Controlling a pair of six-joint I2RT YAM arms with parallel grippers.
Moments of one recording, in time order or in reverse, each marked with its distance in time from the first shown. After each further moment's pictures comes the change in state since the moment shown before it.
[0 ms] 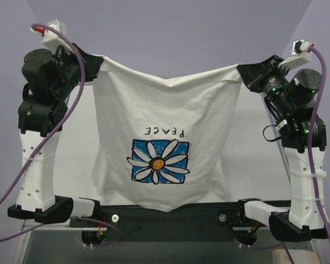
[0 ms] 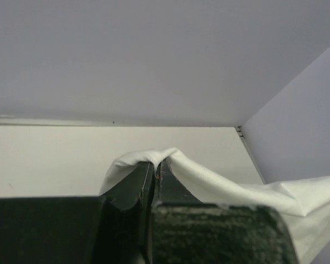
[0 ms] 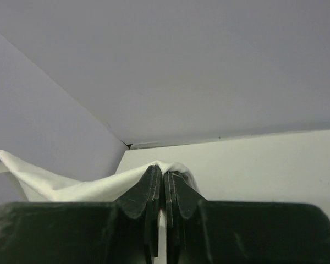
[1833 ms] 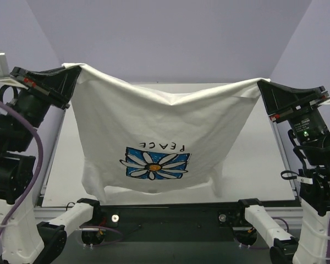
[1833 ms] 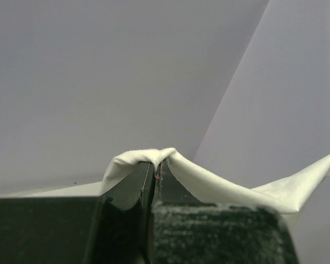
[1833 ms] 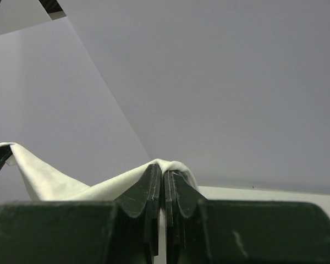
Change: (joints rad) left arm 0.001 -0.256 -0.008 0.081 0.134 -0.037; right arm -0.017 -0.272 -0.056 0.101 -0.085 0.042
